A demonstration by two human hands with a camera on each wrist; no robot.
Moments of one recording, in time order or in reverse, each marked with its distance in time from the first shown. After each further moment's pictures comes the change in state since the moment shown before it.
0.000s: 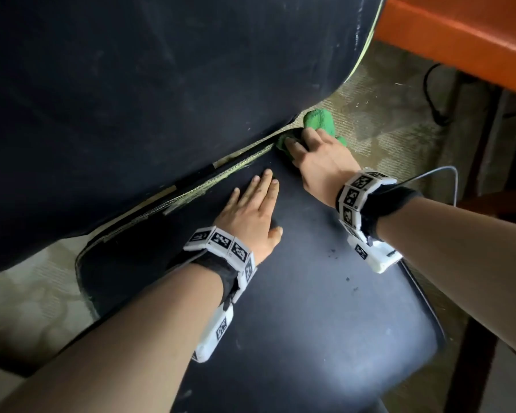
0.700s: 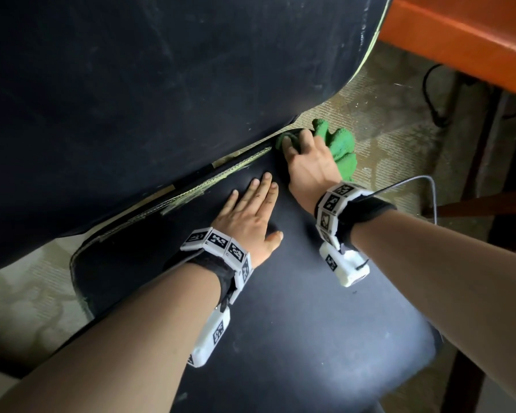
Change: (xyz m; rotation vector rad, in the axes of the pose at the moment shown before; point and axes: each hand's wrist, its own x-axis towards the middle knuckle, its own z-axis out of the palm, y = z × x) left_hand 0.001 -0.005 0.009 0.031 -0.029 0.007; right_hand 0.010 -0.018 0.015 0.185 0.021 0.174
